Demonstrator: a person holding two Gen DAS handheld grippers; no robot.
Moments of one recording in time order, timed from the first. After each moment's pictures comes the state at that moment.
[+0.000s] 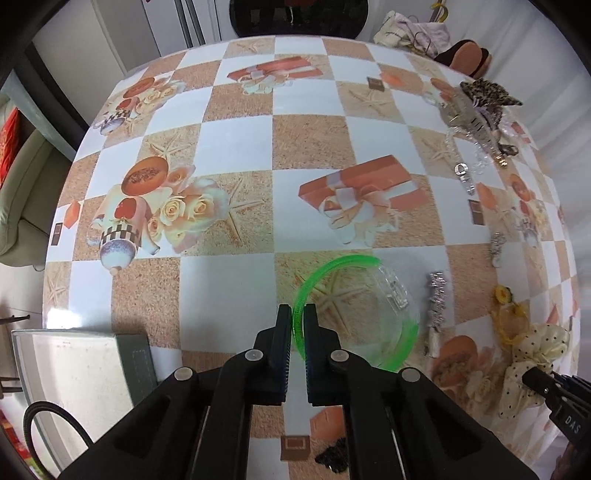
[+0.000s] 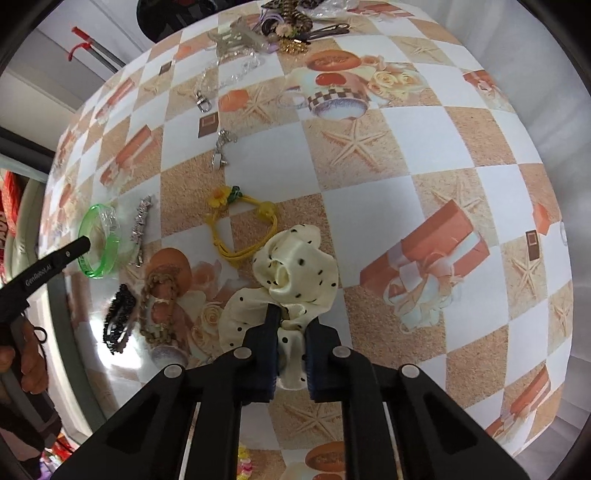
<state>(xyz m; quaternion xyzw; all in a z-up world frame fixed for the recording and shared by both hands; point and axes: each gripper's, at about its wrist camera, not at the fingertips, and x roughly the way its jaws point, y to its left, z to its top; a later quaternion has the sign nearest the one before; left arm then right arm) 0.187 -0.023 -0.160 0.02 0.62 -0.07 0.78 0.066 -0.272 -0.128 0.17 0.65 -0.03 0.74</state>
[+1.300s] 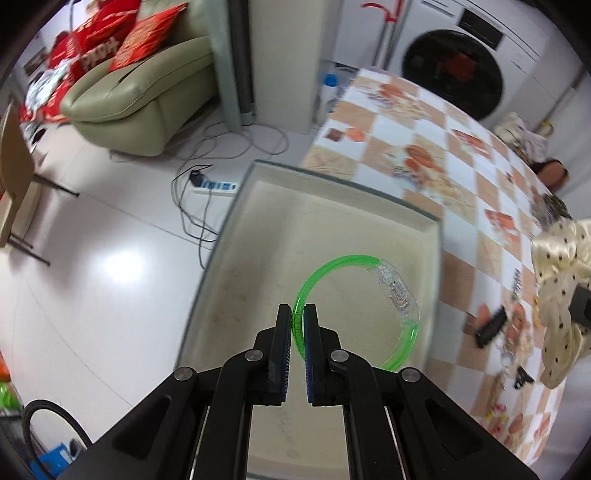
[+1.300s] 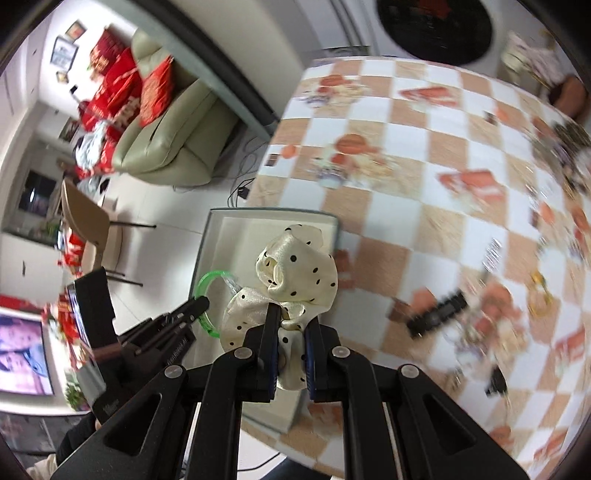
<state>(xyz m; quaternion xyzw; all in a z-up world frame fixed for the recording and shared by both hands) 0.024 0.229 -0.097 -0.13 0.58 0.12 0.79 0.064 0.031 -0.007 0.08 0.62 0.26 0.74</state>
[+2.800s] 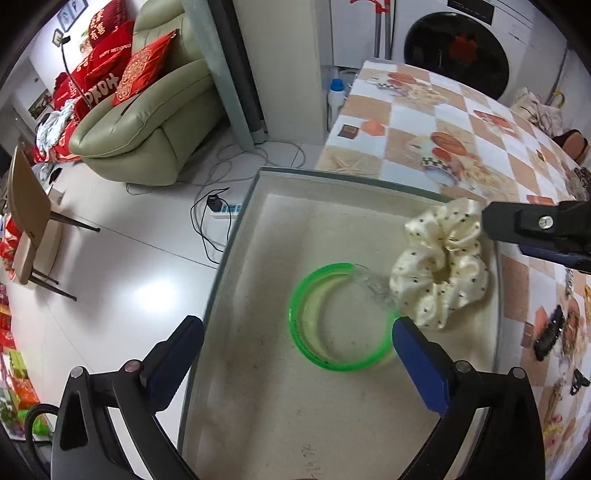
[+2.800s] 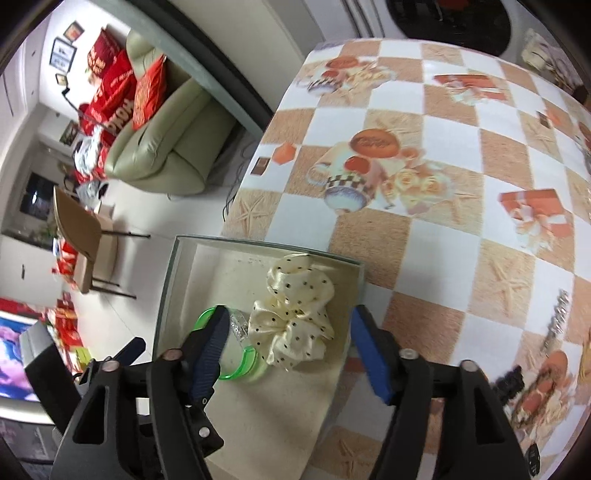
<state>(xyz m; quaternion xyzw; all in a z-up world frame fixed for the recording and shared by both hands) 0.042 0.219 -0.128 -0.03 0.57 0.14 0.81 0.122 0.068 -0.096 0.10 0.61 0.25 0.75</state>
